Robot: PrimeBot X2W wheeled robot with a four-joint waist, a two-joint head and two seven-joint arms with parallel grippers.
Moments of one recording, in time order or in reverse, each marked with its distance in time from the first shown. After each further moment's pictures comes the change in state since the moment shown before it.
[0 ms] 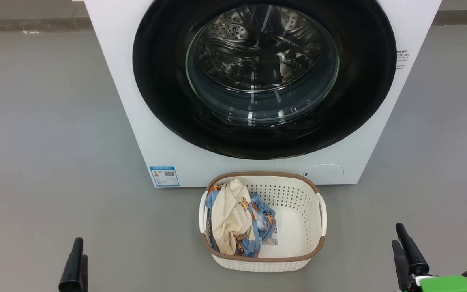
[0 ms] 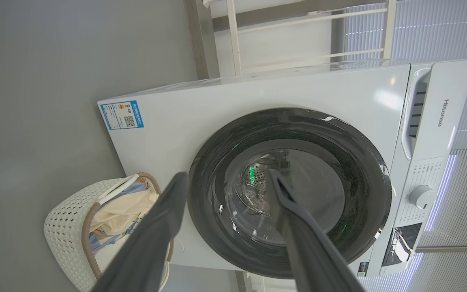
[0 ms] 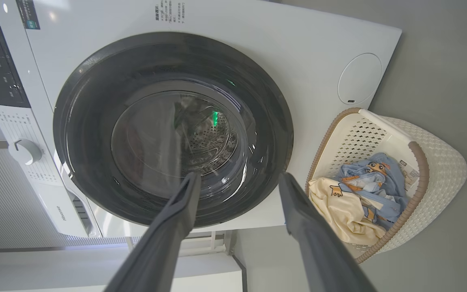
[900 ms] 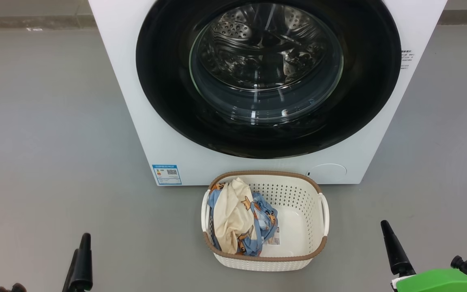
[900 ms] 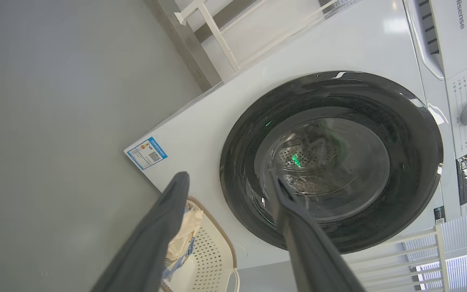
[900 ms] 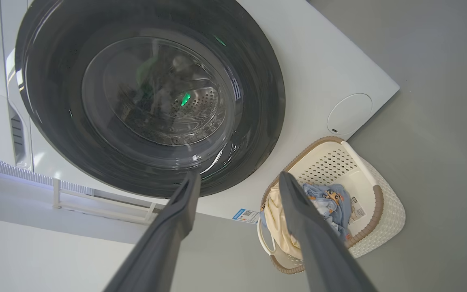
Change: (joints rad) left arm 0.017 0.020 -0.037 -0.058 0.398 0.000 -0.077; right arm 0.000 0.000 0.040 -0.029 -0.409 0.000 -0.078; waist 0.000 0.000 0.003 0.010
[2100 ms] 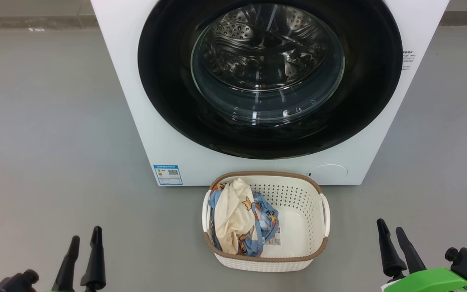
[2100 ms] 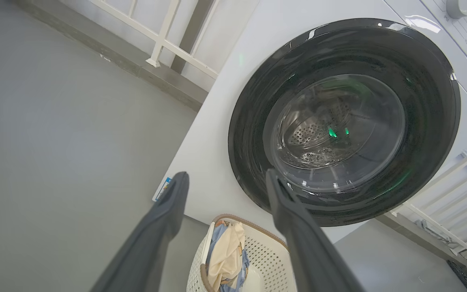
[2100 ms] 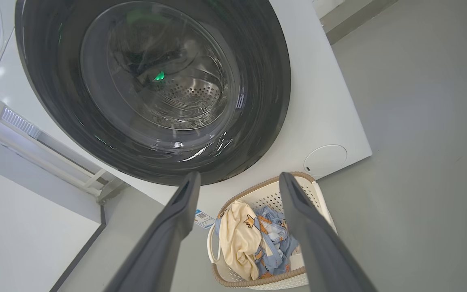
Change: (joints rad) left arm 0.023 0.027 -0.044 -0.074 0.426 0.000 -0.099; right arm 0.006 0.000 0.000 -0.030 -0.410 0.000 -0.101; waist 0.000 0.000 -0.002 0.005
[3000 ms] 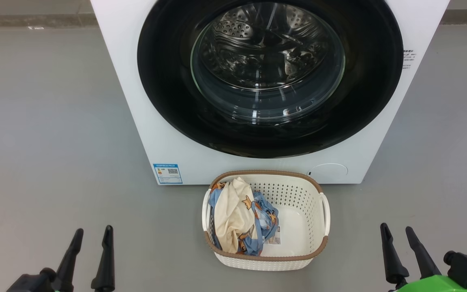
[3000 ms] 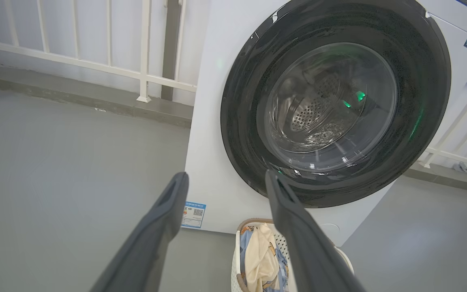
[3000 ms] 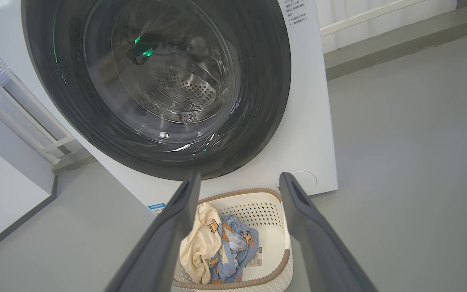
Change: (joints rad) left arm 0.022 0.016 -0.027 -0.051 0.300 -0.001 -0.075; right arm 0.029 0.000 -0.030 -0.036 -0.291 0.000 -0.076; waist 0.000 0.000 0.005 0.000
